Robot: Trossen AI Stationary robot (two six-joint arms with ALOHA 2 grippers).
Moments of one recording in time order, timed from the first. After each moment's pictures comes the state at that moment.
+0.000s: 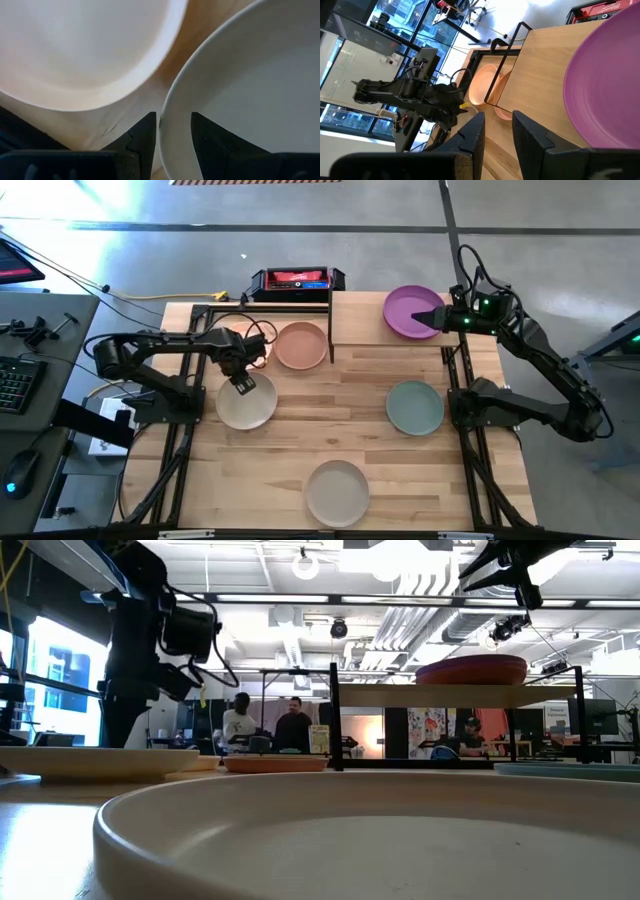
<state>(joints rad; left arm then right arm) 0.45 1.41 0.74 -0.97 -0.11 -0.21 -0.82 0.75 0.97 -0.60 -0.42 0.78</state>
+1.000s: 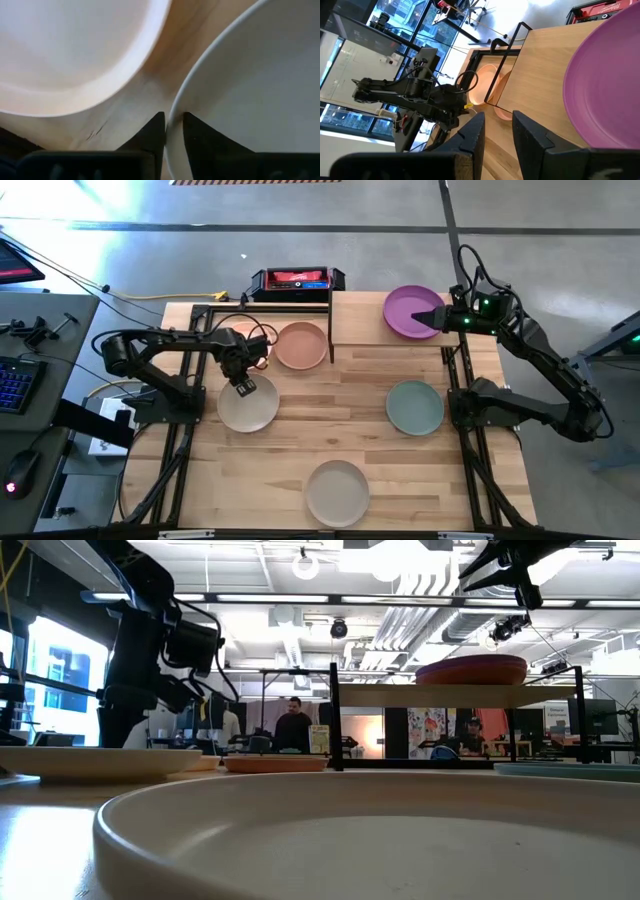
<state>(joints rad) 0.47 1.47 0.73 -0.96 -0.05 -0.18 -0.82 0.75 0.97 -0.60 -0.42 0.78</state>
